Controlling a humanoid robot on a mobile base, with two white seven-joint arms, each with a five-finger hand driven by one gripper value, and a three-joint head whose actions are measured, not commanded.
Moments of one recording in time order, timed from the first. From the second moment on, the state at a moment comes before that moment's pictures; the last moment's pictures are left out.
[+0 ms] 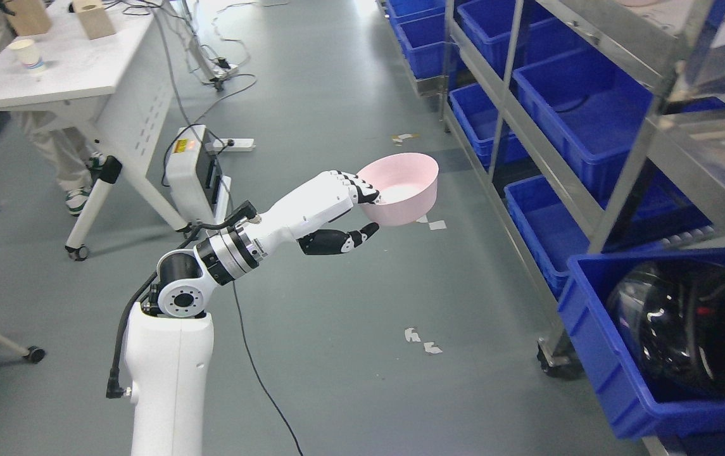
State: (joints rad) left arm -0.32 0.00 0.10 -1.56 -0.50 -0.79 -0.85; right arm 0.00 0.00 0.20 0.00 0.13 -0.08 -0.05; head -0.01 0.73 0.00
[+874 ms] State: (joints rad) left arm -0.32 0.00 0.11 -1.56 -0.50 -0.79 -0.85; right arm 0.00 0.00 0.20 0.00 0.13 -0.08 -0.05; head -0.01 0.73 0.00
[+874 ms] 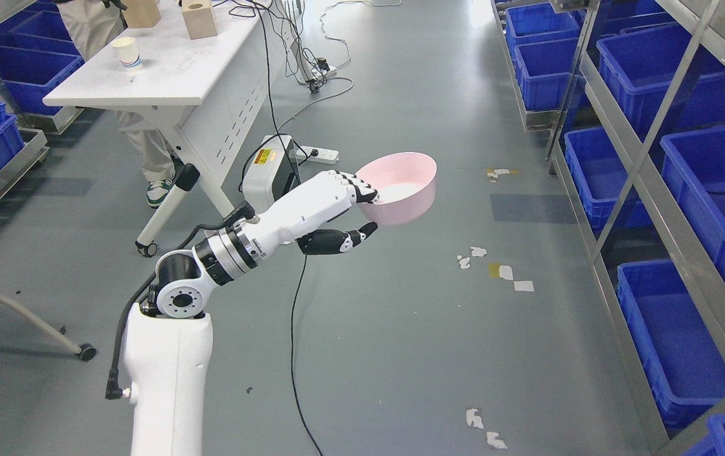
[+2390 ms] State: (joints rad) left arm -0.32 0.00 0.11 -1.54 -0.50 -0.79 -0.85; right arm 0.00 0.00 0.20 0.00 0.13 -0.08 -0.05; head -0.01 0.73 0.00
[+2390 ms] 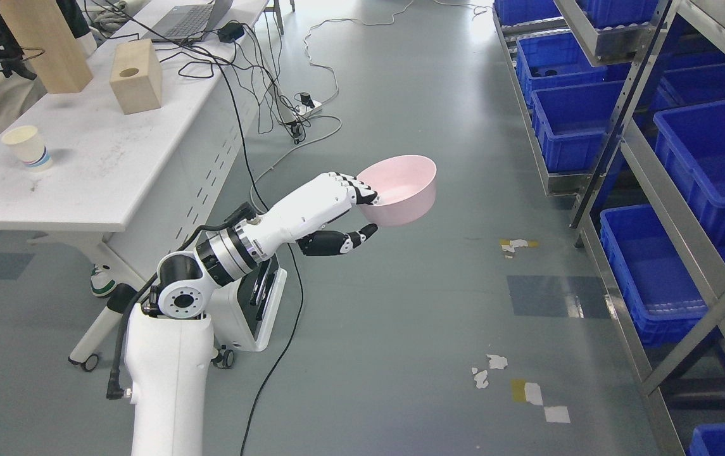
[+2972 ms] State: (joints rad) left arm -0.32 0.00 0.10 -1.54 -0.50 -0.79 -0.85; right arm 0.00 0.00 0.20 0.00 0.13 -0.08 -0.05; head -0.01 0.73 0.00
